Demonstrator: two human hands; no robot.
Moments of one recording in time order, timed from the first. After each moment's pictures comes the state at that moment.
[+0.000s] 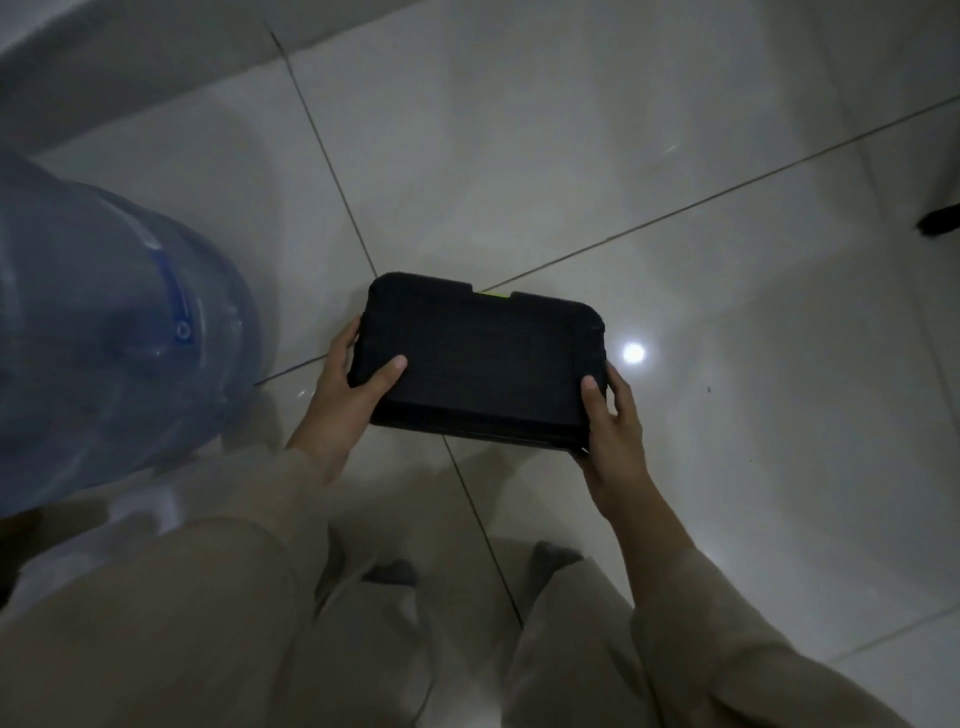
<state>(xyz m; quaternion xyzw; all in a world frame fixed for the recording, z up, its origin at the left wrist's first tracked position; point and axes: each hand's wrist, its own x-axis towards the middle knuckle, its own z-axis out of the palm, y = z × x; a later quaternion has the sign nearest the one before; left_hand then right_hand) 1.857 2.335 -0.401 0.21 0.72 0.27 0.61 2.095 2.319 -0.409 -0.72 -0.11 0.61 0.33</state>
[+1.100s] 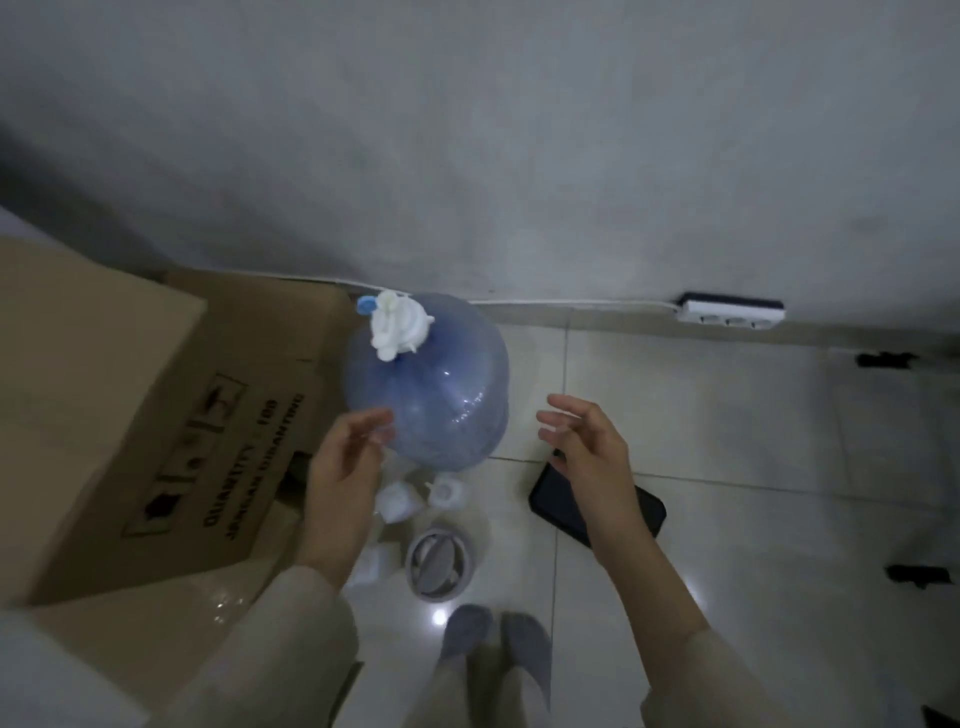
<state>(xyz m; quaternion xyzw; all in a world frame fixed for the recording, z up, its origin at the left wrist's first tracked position) 1.743 2.214 0.036 0.17 0.76 0.55 0.29 1.903 2.339 0.016 -0.49 -0.46 0.69 0.25</state>
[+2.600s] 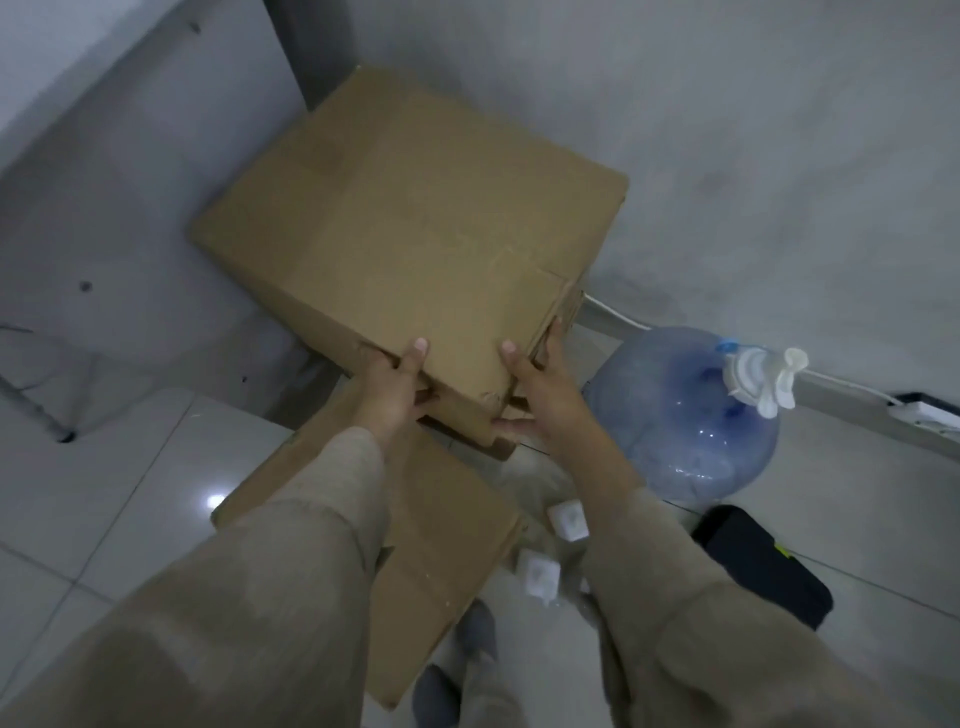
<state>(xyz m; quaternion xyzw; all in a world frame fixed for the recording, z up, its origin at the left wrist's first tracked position) 1.407 2.065 0.037 -0.07 0.69 0.61 0.39 1.505 2.171 0.032 -0.45 -0.46 0.76 0.04</state>
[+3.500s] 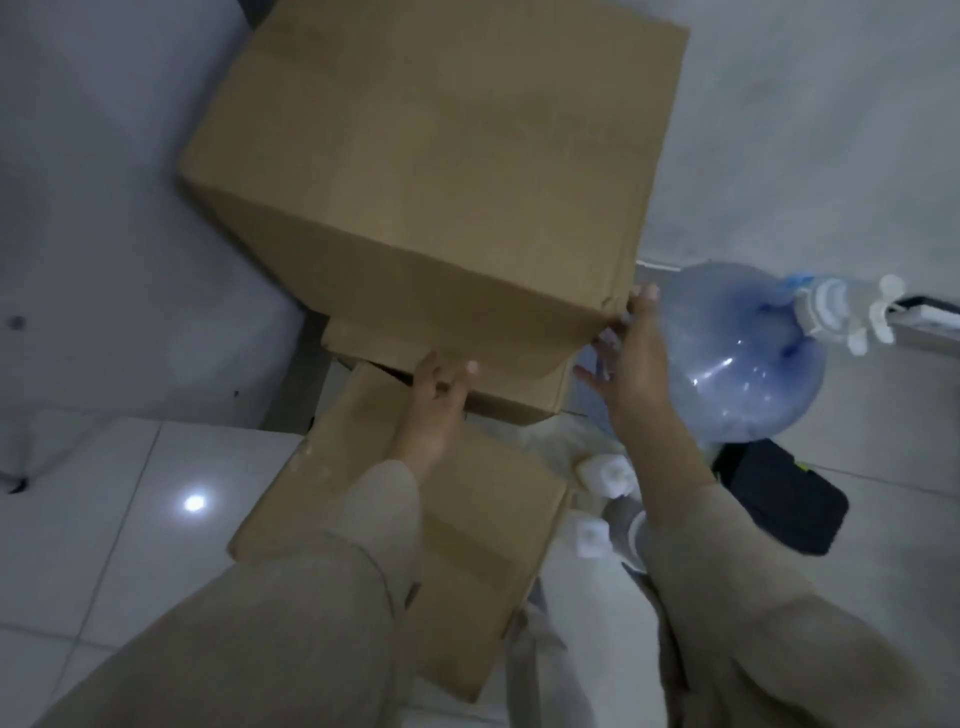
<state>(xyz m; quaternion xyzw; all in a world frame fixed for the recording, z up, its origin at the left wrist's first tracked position) 1.363 2.028 -0.045 0.06 0.75 0.42 0.51 1.472 2.161 -0.005 -0.61 -0.38 0.66 0.24</state>
